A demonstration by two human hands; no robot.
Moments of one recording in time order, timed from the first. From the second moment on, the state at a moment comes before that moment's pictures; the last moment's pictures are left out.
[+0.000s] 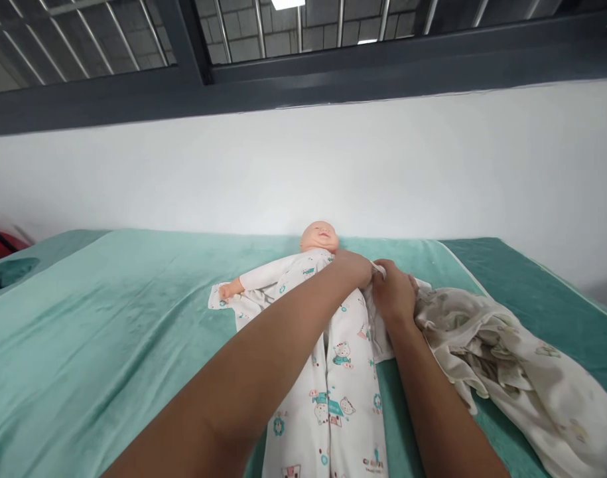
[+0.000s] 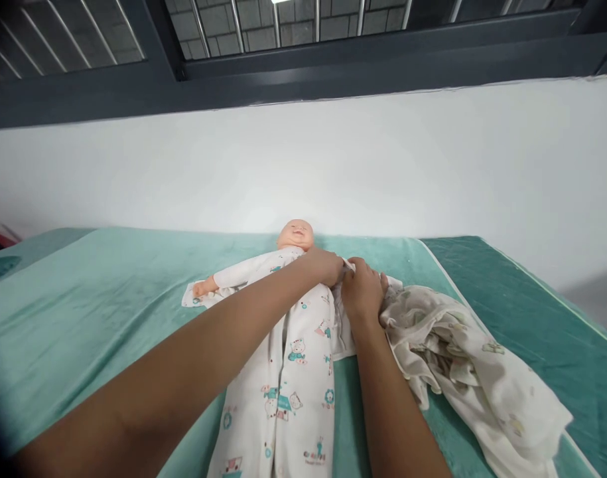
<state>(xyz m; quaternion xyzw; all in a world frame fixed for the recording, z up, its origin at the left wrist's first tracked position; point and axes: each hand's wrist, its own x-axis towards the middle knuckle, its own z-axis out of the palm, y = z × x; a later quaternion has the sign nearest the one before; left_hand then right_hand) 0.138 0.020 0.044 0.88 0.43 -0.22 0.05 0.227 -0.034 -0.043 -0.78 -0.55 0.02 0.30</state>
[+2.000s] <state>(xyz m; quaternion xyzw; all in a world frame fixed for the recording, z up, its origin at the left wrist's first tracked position) 0.091 0.023 0.039 0.91 0.41 -0.11 -0.01 0.246 -0.021 -0.038 -0.52 -0.19 0.41 0.72</state>
